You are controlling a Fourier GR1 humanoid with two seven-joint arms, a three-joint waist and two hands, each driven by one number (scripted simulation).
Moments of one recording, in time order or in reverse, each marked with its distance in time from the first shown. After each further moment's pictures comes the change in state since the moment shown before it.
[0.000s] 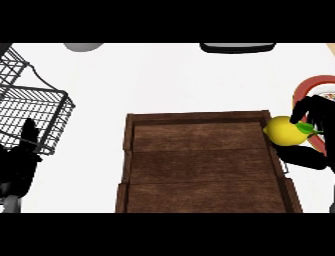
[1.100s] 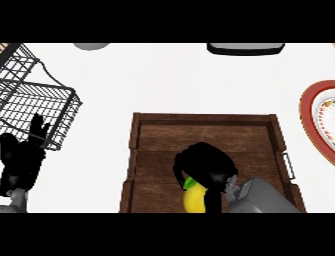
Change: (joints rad) left arm -0.051 0.020 -0.045 0.057 -0.037 -0.015 -0.016; right arm -0.219 0.165 0.565 0.383 -0.141 0.560 -0.144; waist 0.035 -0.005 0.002
